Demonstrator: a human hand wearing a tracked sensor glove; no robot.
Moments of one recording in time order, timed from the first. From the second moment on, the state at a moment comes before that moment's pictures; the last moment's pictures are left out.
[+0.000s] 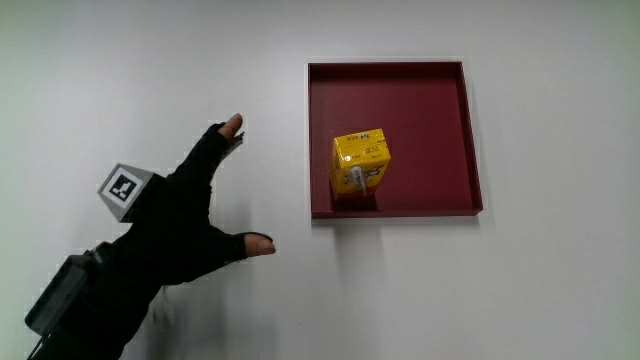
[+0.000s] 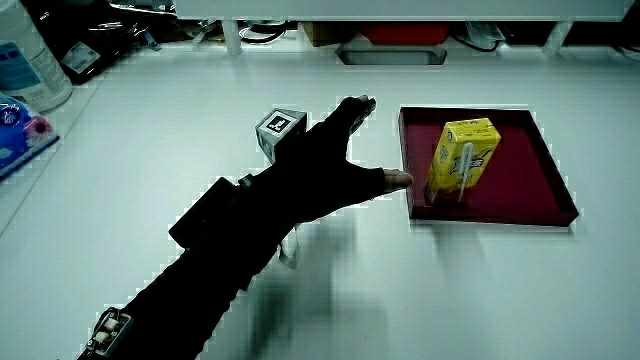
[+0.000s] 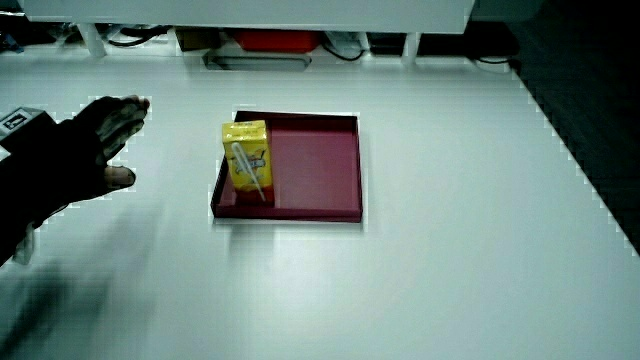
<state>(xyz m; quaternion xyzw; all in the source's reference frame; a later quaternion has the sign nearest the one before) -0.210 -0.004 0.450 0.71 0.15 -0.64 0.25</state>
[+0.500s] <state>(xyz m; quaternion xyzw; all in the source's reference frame) -0.181 -0.021 0.475 0.72 0.12 -0.62 0.28</state>
